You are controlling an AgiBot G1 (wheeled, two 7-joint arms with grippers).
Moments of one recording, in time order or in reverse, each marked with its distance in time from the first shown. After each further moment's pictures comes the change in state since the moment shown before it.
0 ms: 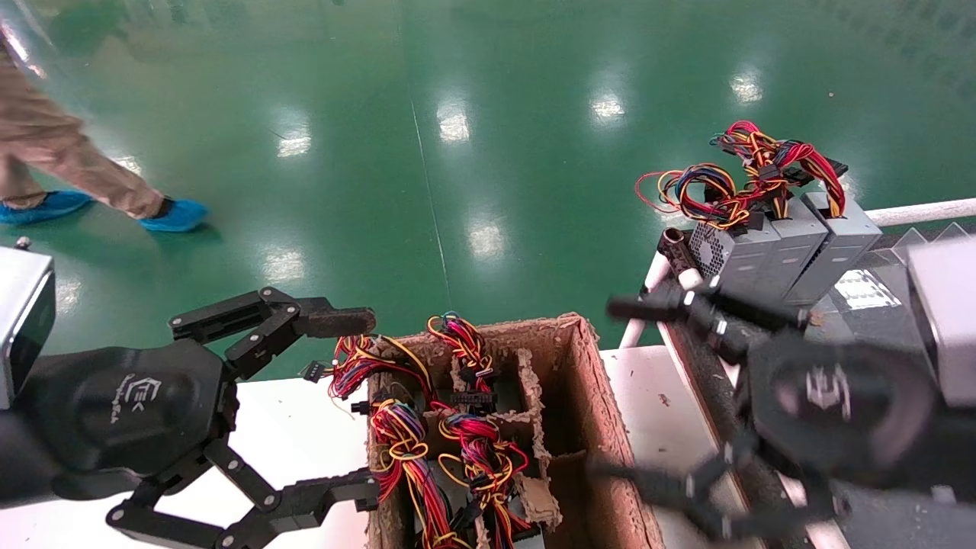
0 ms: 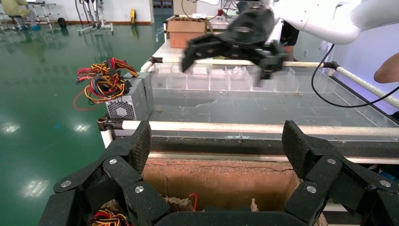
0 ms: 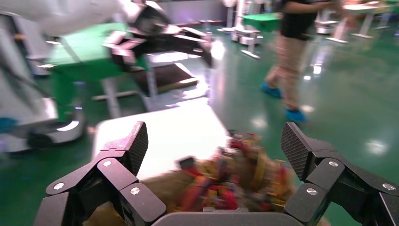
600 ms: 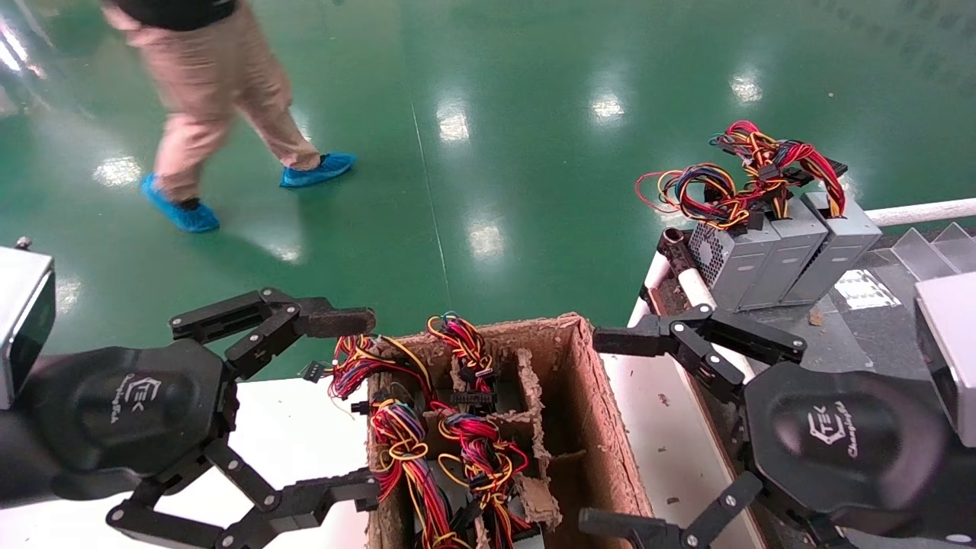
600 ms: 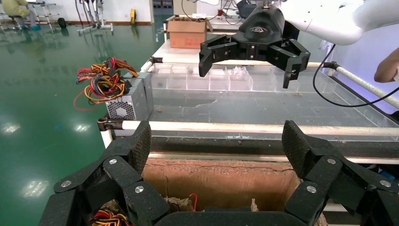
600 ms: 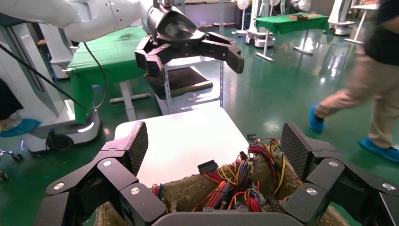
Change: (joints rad) left arm 0.000 0.000 0.000 0.000 0.000 0.000 0.000; right arm -0.039 0.010 0.007 0.057 0.034 -0.019 0.027
